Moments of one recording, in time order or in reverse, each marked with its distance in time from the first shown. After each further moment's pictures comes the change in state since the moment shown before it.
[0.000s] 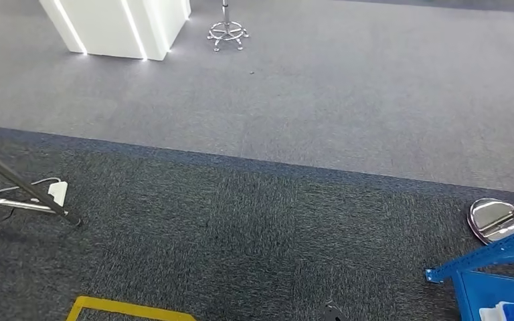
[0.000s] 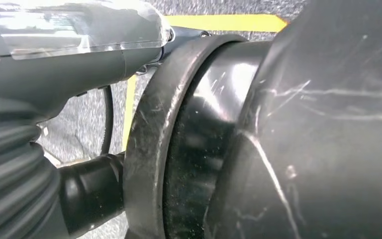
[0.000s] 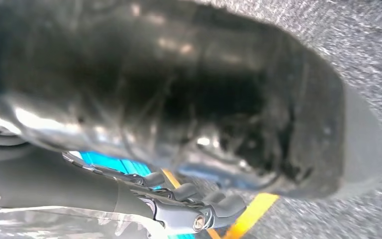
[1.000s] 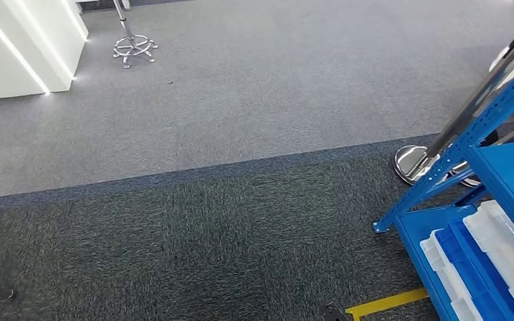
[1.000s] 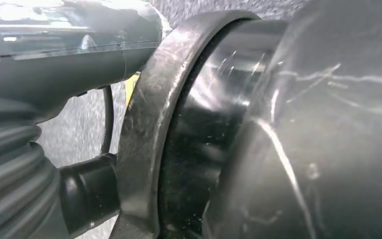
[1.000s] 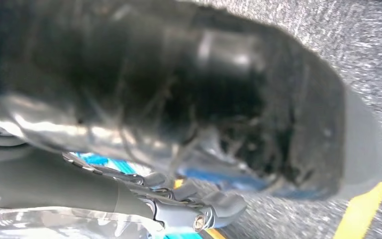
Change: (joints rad) left arm 0.020 -0.002 0.058 0.000 0.036 0.030 0.012; right arm 0.006 0.000 0.000 0.000 0.004 0.001 0.000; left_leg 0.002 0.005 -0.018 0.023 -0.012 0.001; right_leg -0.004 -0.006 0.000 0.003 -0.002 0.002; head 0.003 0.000
